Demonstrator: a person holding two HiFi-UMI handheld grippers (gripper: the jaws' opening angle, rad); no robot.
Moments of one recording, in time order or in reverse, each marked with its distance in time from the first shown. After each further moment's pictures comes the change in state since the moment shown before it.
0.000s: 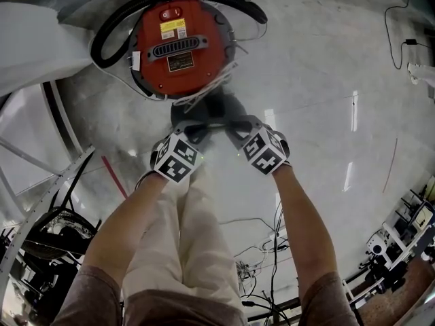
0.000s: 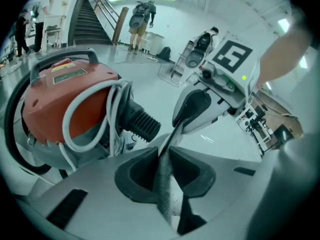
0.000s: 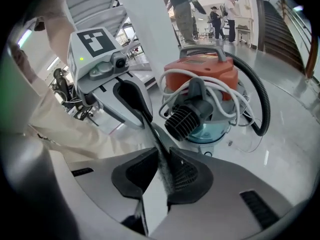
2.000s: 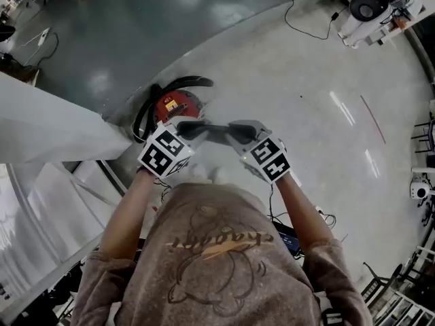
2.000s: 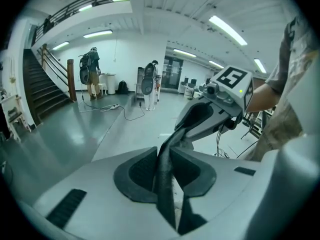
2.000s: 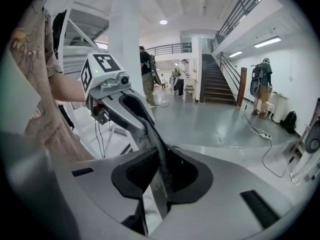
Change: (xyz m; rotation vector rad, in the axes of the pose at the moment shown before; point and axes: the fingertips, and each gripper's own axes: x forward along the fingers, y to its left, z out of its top) left arm -0.385 -0.194 0.265 0.558 -0.158 -0.126; right arm -0.437 0.142 0.215 0.245 -0.505 -0.507
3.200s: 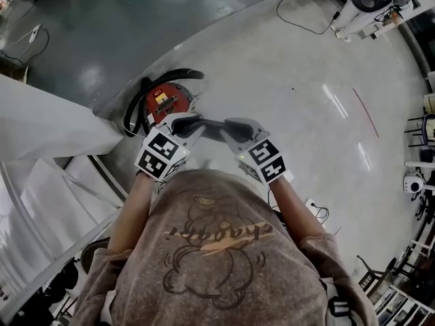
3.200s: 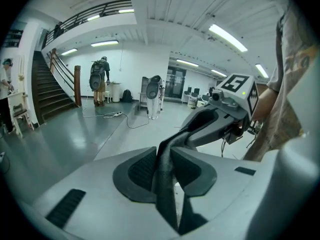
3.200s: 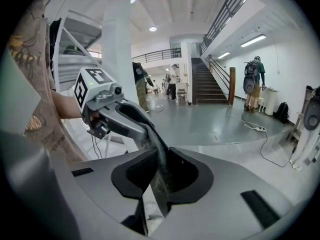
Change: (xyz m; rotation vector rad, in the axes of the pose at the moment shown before) left arm 0.010 -0.021 0.010 -0.028 -0.126 0.050; right arm -0.026 0.000 -0.012 0.095 -0.070 -0.057
